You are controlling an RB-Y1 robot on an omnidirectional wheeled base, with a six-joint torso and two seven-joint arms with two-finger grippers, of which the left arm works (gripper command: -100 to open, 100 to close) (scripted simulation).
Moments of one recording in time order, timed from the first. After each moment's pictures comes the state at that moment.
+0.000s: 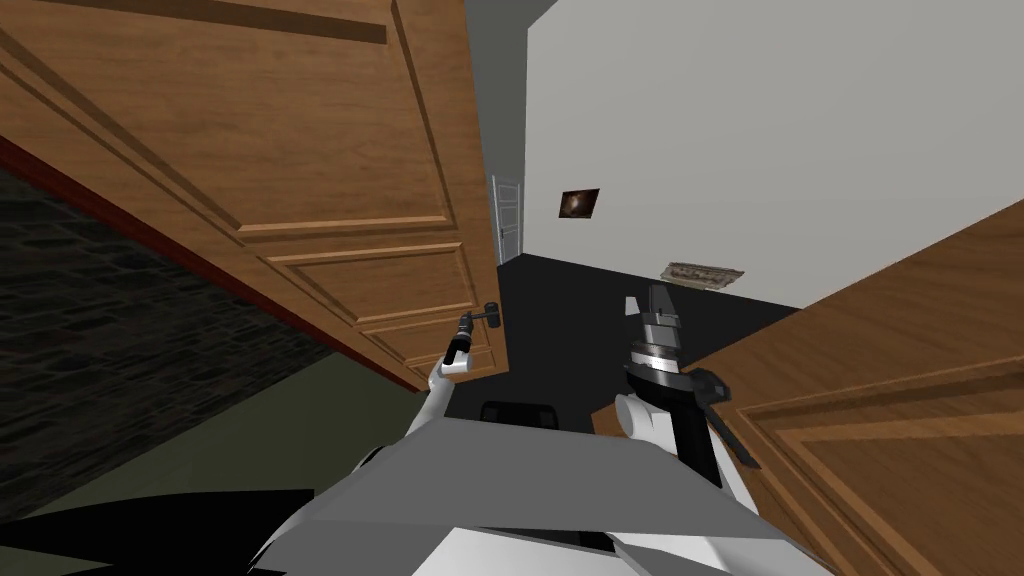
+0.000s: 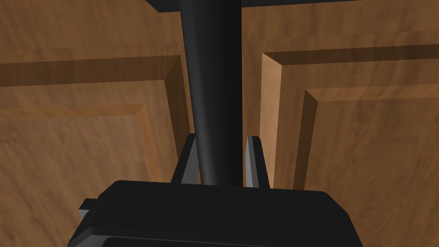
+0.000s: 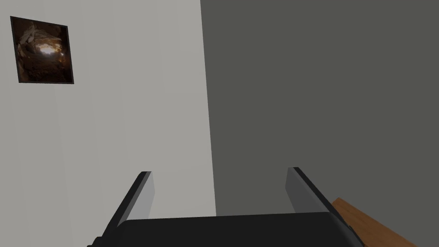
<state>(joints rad) -0.09 0.07 0.14 -1.21 0.12 -0.27 -0.11</state>
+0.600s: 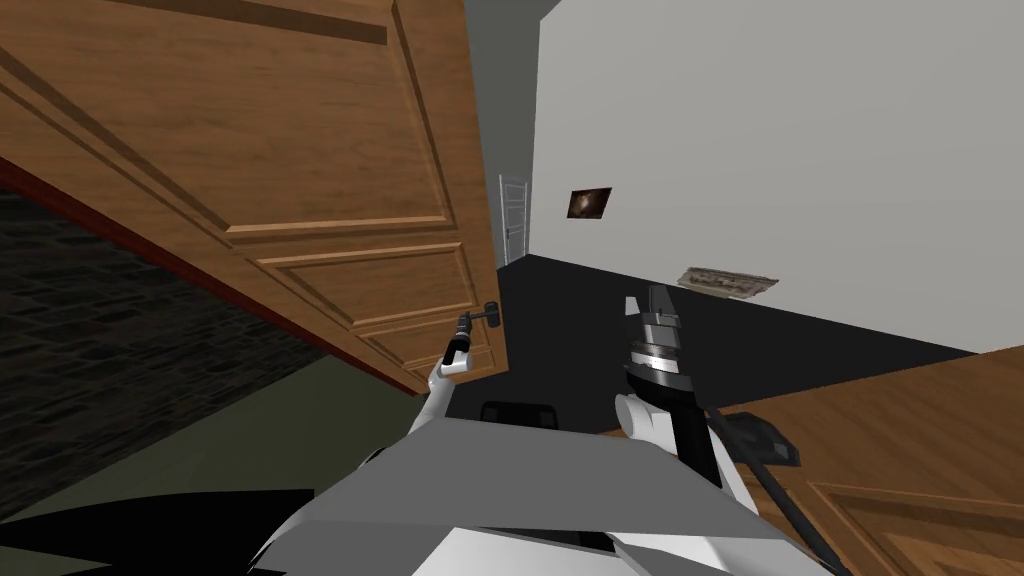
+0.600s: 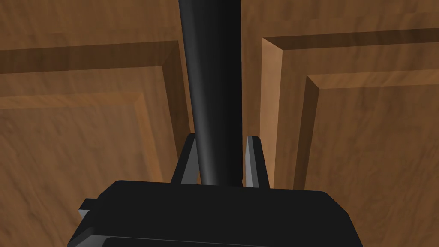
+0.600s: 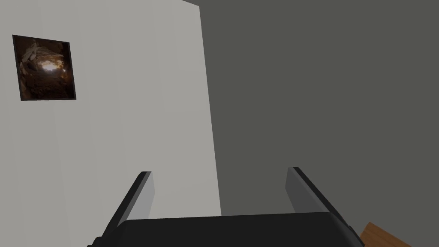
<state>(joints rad) -0.09 0.05 0.17 -1.21 0.13 -0.27 -0.15</state>
